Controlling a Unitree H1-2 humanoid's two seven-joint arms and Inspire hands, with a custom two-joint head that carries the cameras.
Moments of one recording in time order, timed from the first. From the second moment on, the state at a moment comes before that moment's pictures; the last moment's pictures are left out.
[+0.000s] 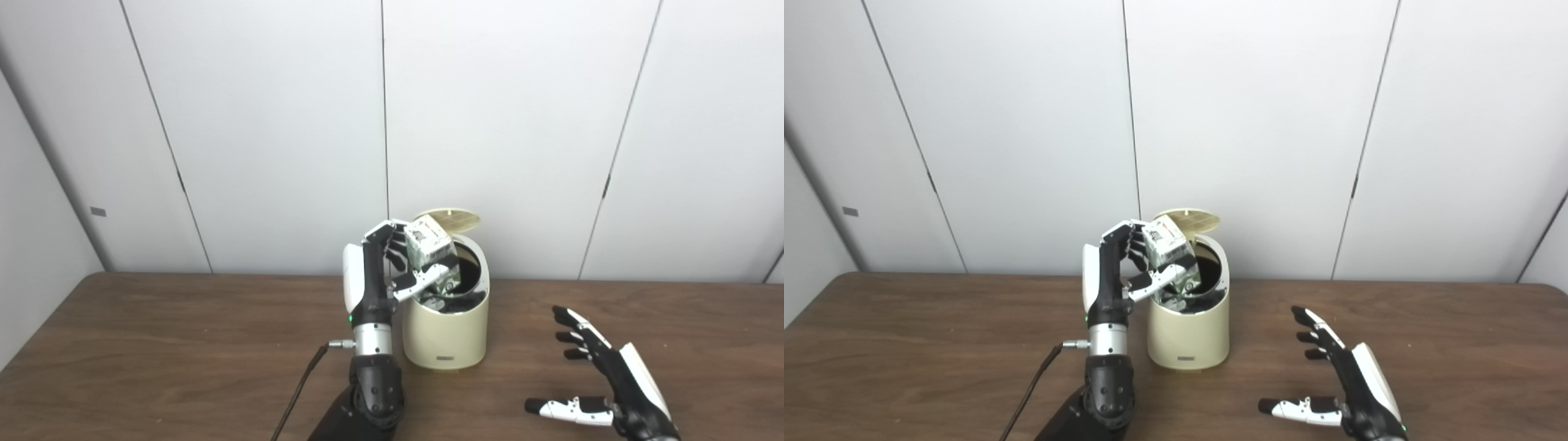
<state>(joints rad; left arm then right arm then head) -0.71 -0.08 -0.25 0.74 0.35 -0.45 0.72 -0.13 -0.21 0.03 -0.10 -0.37 0.03 0.02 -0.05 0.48</state>
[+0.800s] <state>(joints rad) -0.70 -0.04 -0.25 0.70 0.39 -0.46 0.61 -0.14 -0.22 0.02 -0.10 -0.36 0.03 0.01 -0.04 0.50</state>
